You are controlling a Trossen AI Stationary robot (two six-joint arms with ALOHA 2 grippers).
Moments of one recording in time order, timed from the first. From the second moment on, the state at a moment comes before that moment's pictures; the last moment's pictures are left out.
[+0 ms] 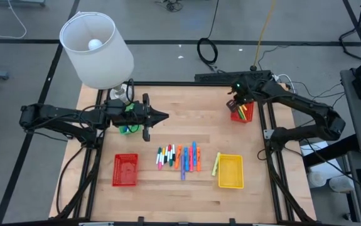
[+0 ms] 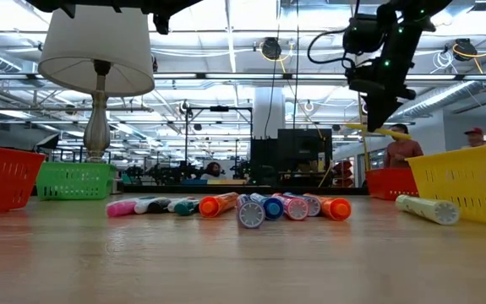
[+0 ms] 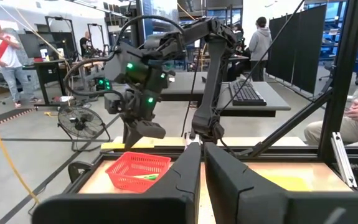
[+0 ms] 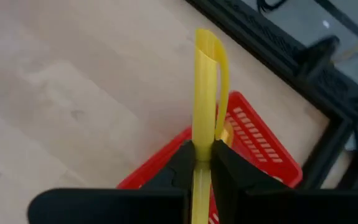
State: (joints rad) left arm 0.06 1.09 0.71 0.44 0.00 0.05; right arm -0.66 1.21 0.97 -0.87 0.21 0.19
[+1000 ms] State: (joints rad) left arm 0.06 1.09 0.71 0.44 0.00 0.05; right arm -0.73 1.21 0.74 -0.72 0.21 0.36
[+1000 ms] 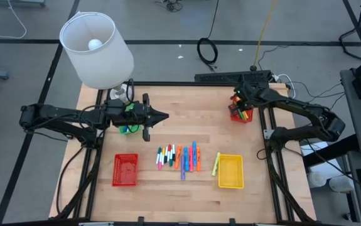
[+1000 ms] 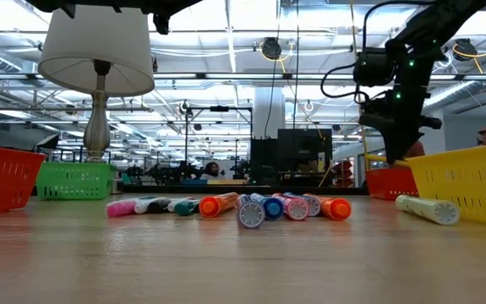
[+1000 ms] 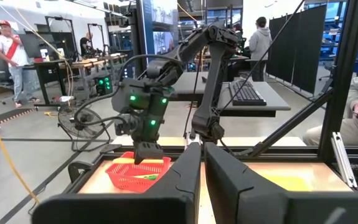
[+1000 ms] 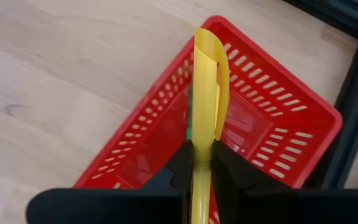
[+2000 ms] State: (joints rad) left arm 0.06 1.09 0.71 0.44 0.00 0.05; right arm -0.69 1.08 0.74 -0.45 -0.06 0.27
